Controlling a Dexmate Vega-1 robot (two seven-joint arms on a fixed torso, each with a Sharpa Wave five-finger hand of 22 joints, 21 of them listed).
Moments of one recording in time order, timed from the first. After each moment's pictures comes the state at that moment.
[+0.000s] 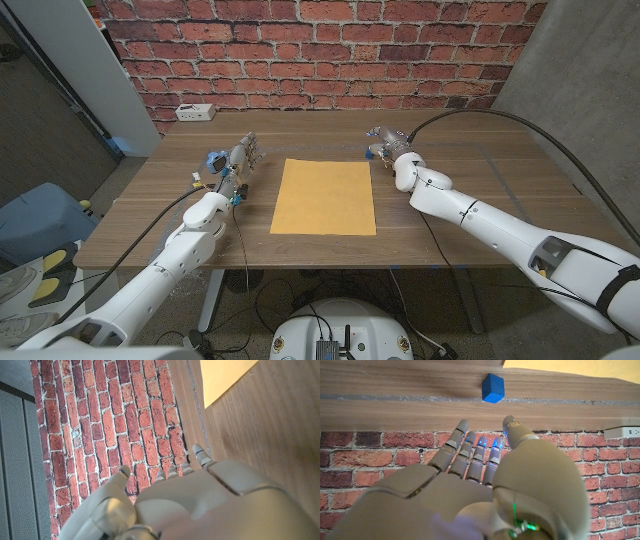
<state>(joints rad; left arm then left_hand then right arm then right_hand) 0.93 0.54 0.32 -1.36 -0.70 -0.31 -0.03 0.11 0.10 0.48 0.09 0.24 -0.17 -0.07 0.18 0.17 -0.17 -0.01 0.20 0.18 -0.17 0.01 0.18 0.17 -0.17 0.07 0.62 0.17 -0.48 -0.52 -0.90 -1.47 -0.33 -0.52 -0.24 0.98 0.08 0.45 -0.17 0.19 0.51 -0.09 0.24 0.18 0.44 -0.04 0.24 0.19 0.39 -0.04 0.31 0.23 0.50 -0.03 0.29 0.19</state>
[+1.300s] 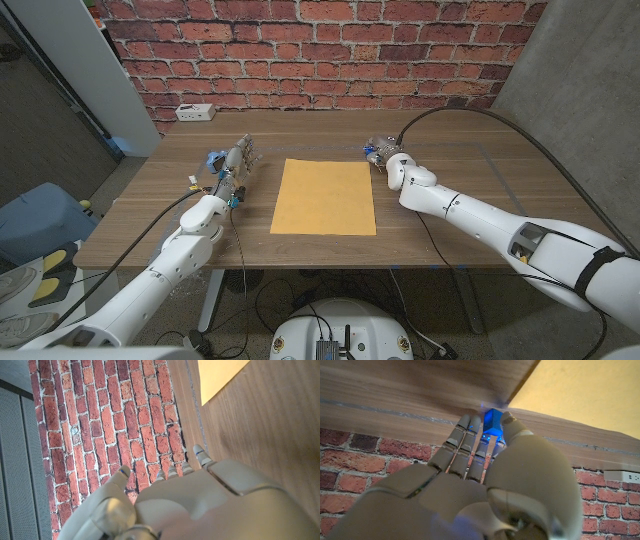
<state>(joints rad) 0.96 0.56 0.31 -1.39 -0.70 -0.31 0.00 0.11 0.10 0.47 0.09 0.24 -0.17 -0.08 0.18 0.17 -0.17 -0.01 0.20 0.18 -0.17 0.01 0.18 0.17 -0.17 0.08 0.60 0.17 -0.41 -0.45 -0.99 -1.31 -0.41 -0.55 -0.15 1.22 0.14 0.34 -0.17 0.19 0.76 -0.11 0.24 0.19 0.67 -0.07 0.30 0.24 0.68 -0.06 0.63 0.51 0.62 -0.06 0.39 0.21</state>
